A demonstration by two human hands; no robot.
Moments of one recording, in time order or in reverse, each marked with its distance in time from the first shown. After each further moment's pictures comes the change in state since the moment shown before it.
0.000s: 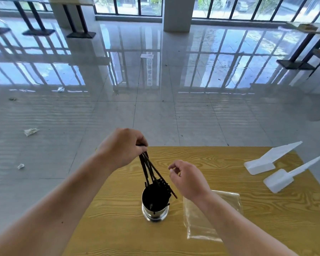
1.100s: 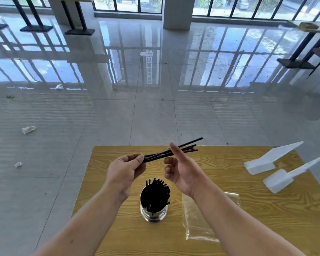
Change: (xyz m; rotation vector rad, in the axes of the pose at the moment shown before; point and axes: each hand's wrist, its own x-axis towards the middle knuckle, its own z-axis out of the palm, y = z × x) left_hand -0.032 -0.021 0.094 -1.437 0.217 -0.738; right_hand 0.026 -0.037 -0.007 1.325 -0.114 0.535
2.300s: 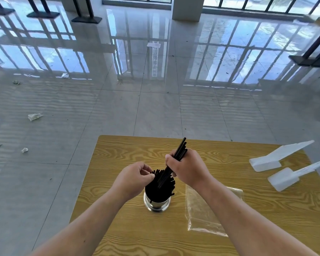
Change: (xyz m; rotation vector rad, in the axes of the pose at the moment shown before) left_hand 0.000 -0.039 -0.041 1.078 -0.224 0.235; right_hand -0.014 0.007 -0.002 -1.198 0.009 -0.483
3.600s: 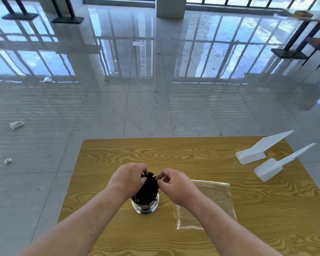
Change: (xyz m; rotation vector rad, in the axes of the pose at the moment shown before) left_hand 0.025 0.029 0.031 0.568 -0.007 0.218; right_hand -0.029 0.072 0.016 -0.002 -0.148 0.190
